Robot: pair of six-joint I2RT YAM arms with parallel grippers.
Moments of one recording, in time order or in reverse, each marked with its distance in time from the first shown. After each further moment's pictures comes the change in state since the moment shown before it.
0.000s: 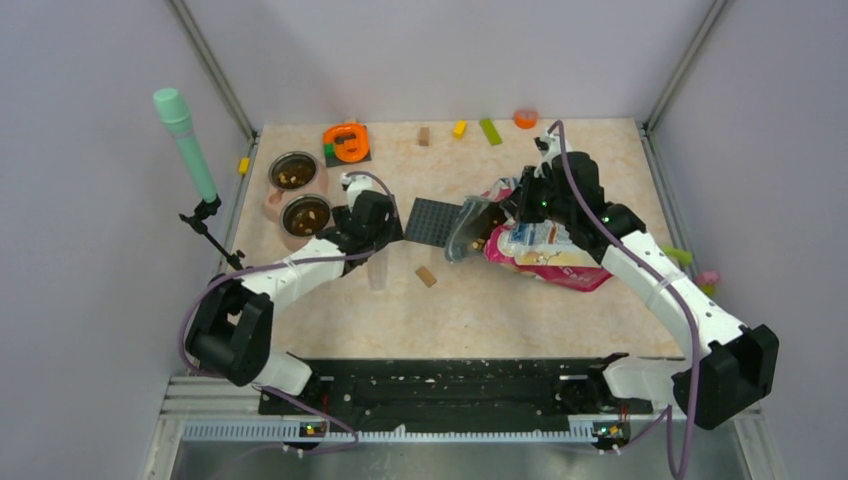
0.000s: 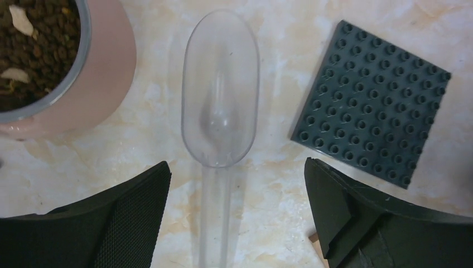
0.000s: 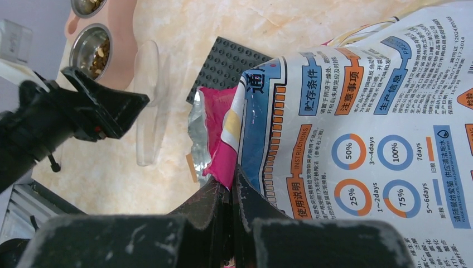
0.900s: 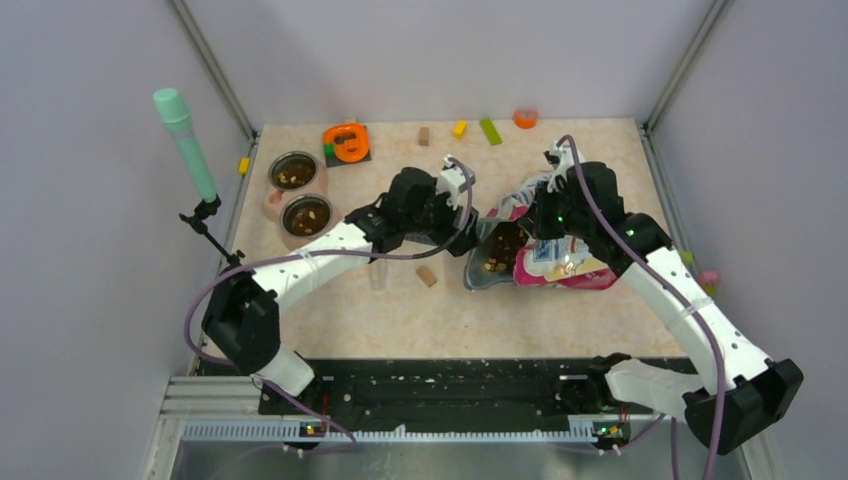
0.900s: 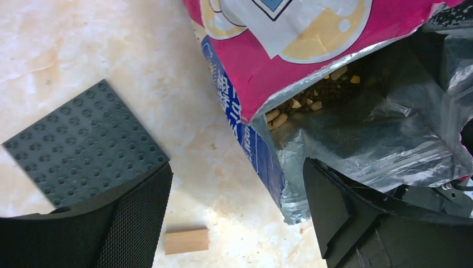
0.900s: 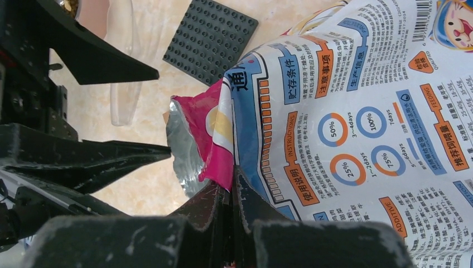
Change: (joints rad) left arm -0.197 0.077 0.333 -0.035 0.735 0.491; right arm 0.000 -0.118 0.027 -0.245 0.026 -0.098
